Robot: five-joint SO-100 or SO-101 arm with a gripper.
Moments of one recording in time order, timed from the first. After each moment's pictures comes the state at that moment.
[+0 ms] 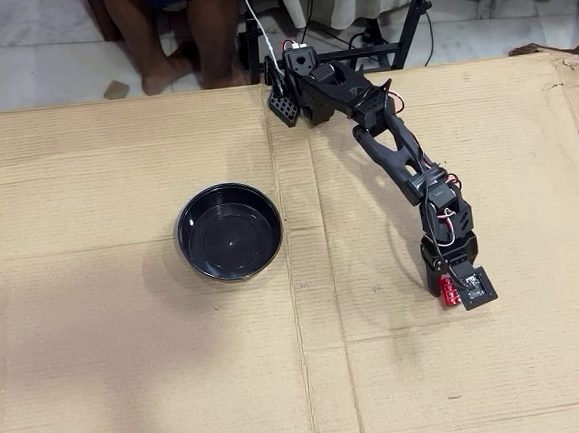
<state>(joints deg) -27.9 26.8 31.4 56.3 101.9</state>
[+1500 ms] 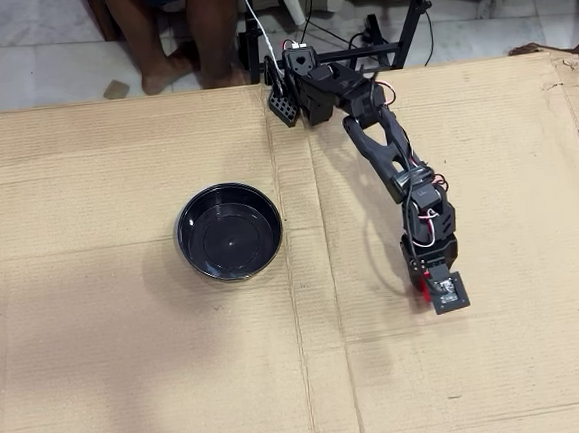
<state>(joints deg) -20.9 41.8 47.7 59.4 102.6</state>
